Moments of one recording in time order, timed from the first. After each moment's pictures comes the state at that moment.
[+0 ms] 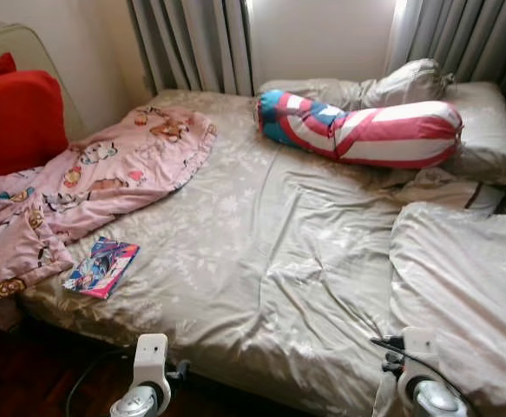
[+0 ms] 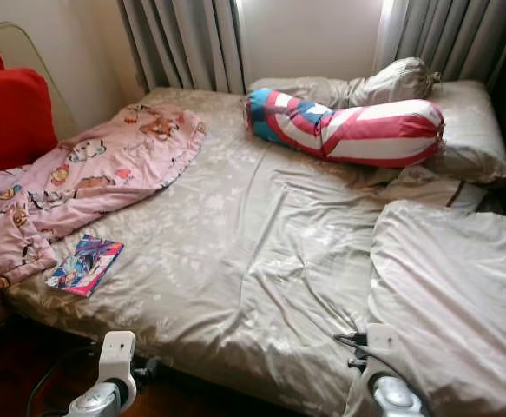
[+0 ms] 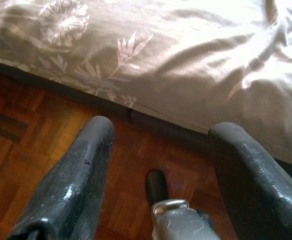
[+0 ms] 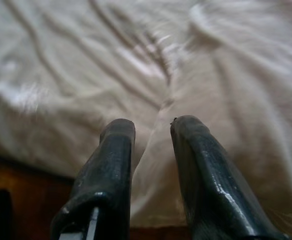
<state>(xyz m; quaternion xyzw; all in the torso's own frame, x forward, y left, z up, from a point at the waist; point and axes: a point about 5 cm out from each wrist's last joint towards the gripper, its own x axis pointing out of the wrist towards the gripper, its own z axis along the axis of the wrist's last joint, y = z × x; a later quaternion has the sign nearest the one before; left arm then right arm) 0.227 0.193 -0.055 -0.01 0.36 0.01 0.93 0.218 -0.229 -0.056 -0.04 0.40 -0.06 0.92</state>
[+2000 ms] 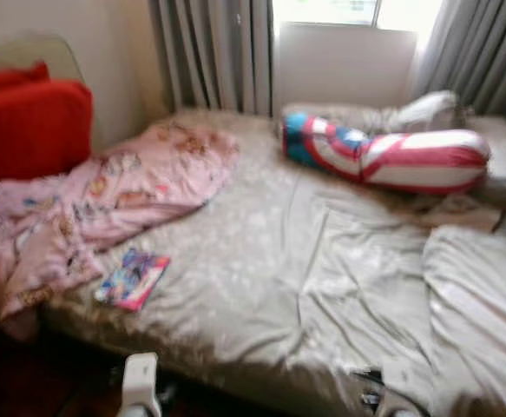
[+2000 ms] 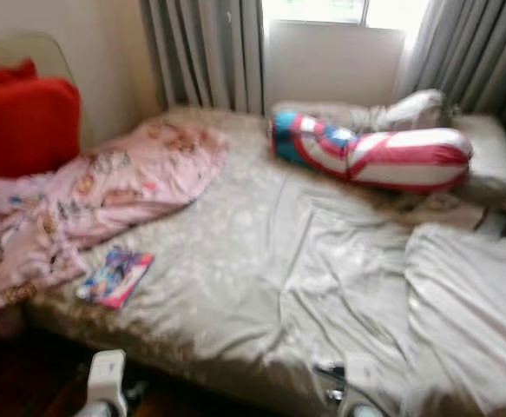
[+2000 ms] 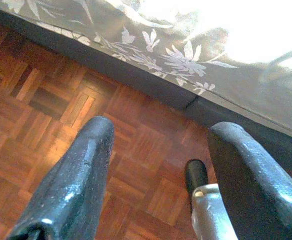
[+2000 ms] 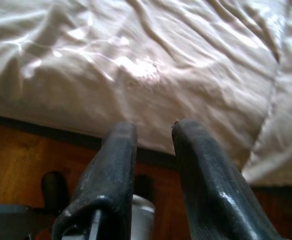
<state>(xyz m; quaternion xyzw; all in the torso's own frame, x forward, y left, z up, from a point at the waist) 0.202 0.210 -0.070 -0.02 0.41 0.08 0.91 0.188 -0.198 -0.080 0.00 0.44 -0.06 0.90</state>
